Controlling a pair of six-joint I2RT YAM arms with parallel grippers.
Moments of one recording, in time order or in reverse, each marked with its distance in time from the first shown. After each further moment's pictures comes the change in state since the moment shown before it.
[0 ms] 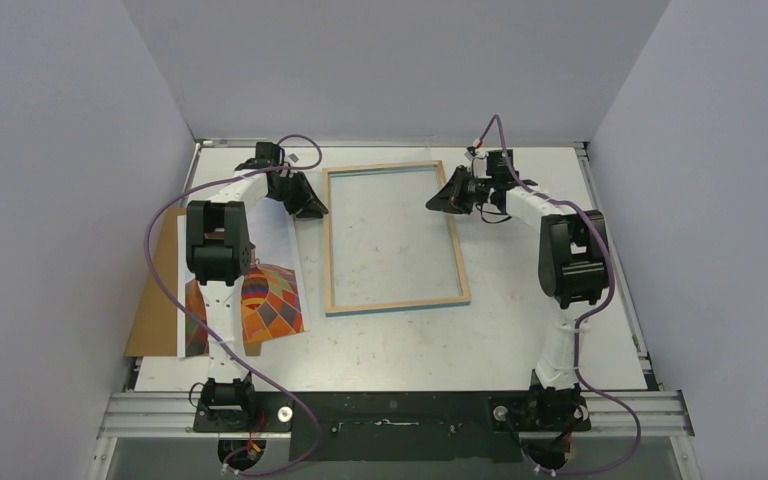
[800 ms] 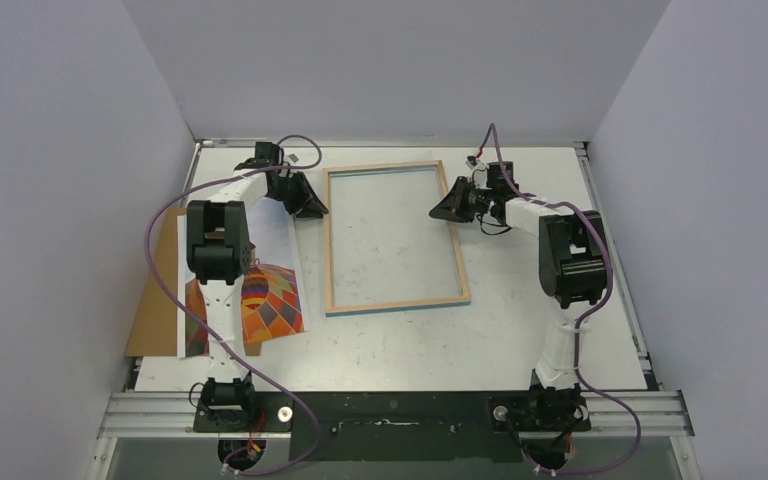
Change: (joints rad) left arm 0.004 0.014 0.017 -0.012 0.018 0.000; right arm -0.003 0.000 -0.116 0.127 0.058 -0.093
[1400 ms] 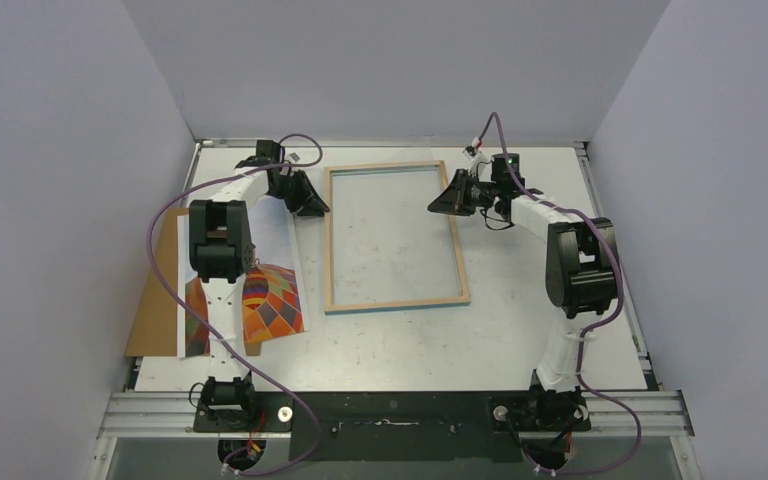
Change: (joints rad) left arm 0.001 0.033 0.053 -0.033 0.013 -0.006; right arm -0.002 -0.094 -0.021 -0.006 -0.110 -0.113
